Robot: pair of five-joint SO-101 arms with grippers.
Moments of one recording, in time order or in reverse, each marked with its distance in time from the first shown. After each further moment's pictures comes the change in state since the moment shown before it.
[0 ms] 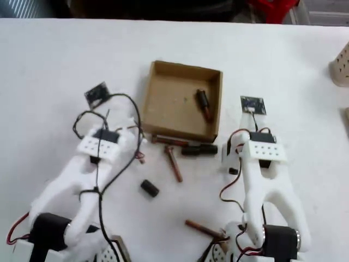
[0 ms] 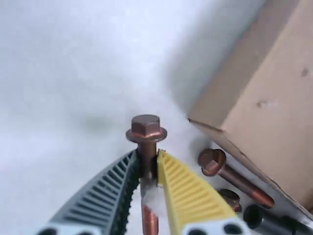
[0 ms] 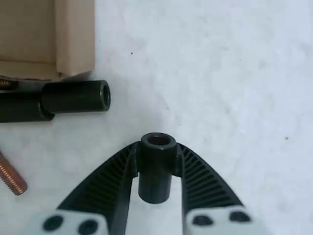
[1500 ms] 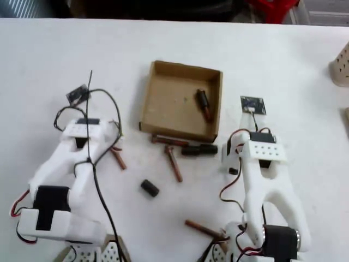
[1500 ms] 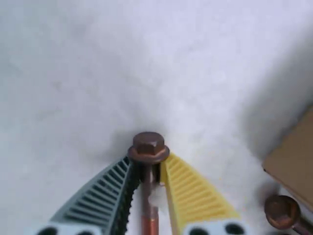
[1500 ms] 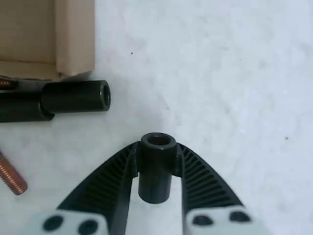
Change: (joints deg) left arm -12.2 16.2 -7.7 4.7 -11.0; right arm 0.0 0.0 0.0 0.0 0.0
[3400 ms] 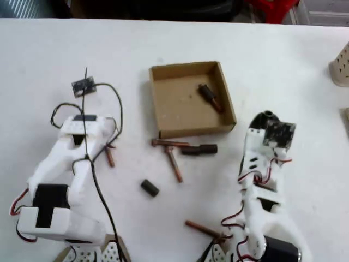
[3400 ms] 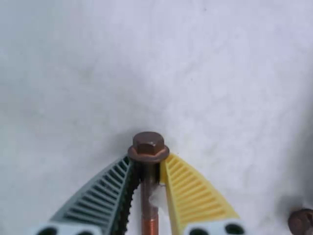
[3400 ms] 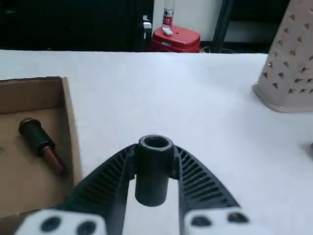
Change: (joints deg) left arm -1.6 0.2 -2.9 -1.7 -12.6; right arm 10.0 -7.1 37.5 -96.7 5.5
